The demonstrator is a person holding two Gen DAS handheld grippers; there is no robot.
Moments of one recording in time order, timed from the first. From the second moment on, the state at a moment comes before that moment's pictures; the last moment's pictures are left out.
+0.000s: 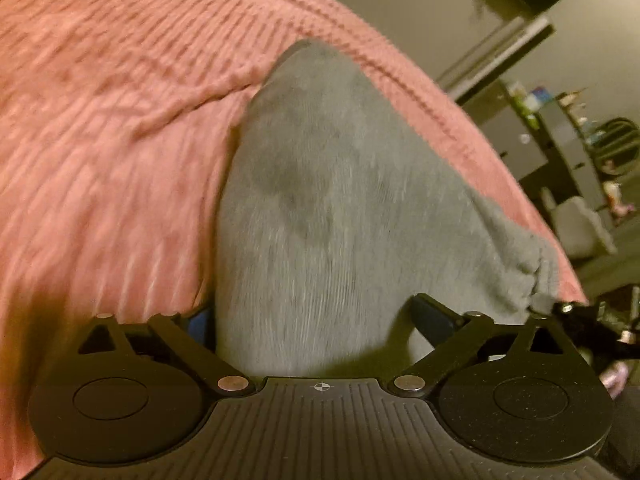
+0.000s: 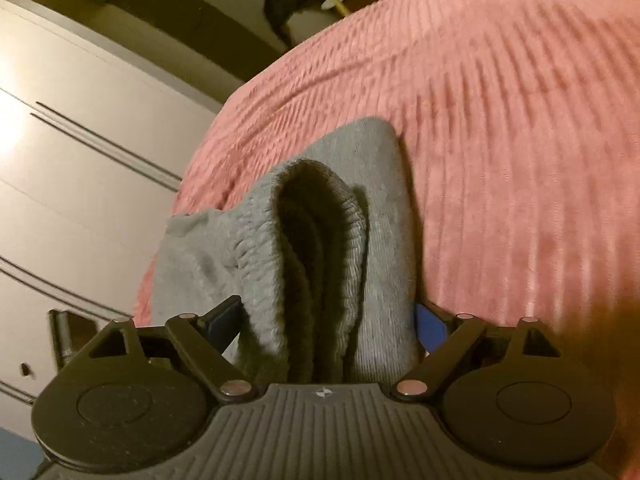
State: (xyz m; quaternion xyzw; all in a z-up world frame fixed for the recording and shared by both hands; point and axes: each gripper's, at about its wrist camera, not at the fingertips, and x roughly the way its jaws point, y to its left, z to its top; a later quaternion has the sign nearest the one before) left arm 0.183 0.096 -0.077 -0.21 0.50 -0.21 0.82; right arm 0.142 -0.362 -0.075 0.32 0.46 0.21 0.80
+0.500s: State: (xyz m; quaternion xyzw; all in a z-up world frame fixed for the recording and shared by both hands) left arm 0.199 0.089 -0.084 -0.23 0.47 -0.24 0.82; right arm 0.171 -0.334 -0.081 0.30 0.47 0.22 0.80
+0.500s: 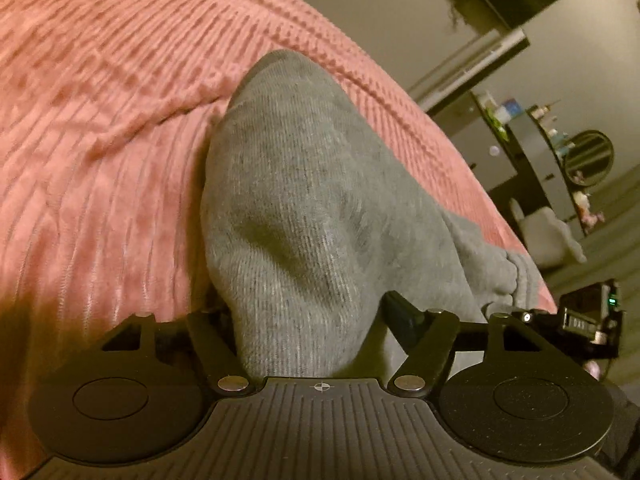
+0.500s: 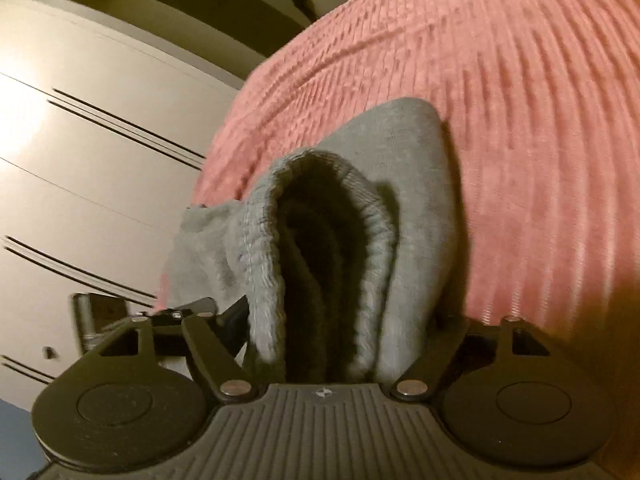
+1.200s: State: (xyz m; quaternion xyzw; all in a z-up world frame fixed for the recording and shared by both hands) left arm 0.196 0.082 -0.004 -0.19 0.37 -0.13 0.90; right arm 0.177 -0.338 0.001 0.28 0.36 0.04 0.89
